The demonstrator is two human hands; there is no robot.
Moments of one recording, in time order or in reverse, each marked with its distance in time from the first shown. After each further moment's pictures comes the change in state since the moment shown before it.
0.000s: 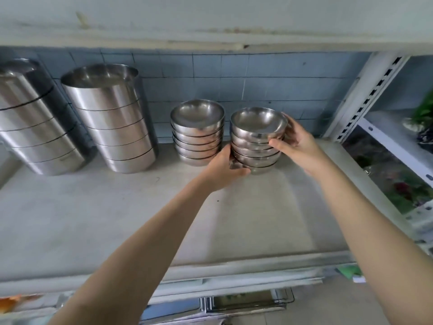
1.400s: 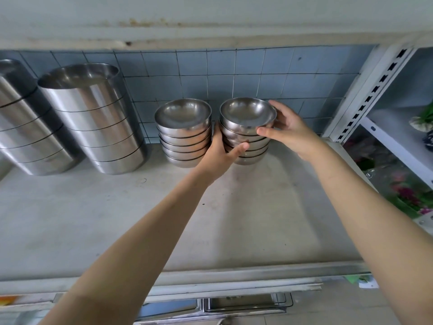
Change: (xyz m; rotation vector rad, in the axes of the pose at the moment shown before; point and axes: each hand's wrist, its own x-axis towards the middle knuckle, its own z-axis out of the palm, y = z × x) left_hand 0.034 0.018 0.015 -0.122 0.196 0.104; right_hand 0.050 0.009 -0.024 0.007 -0.070 0.016
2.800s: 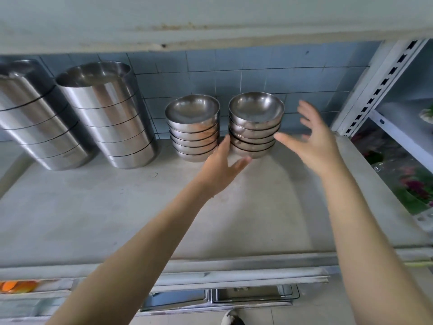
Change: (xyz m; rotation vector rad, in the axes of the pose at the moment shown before) left_hand -0.060 0.027 -0.016 0.423 -0.068 -0.116; right_hand -0.068 -0.012 0.015 -0.283 0.330 -0.051
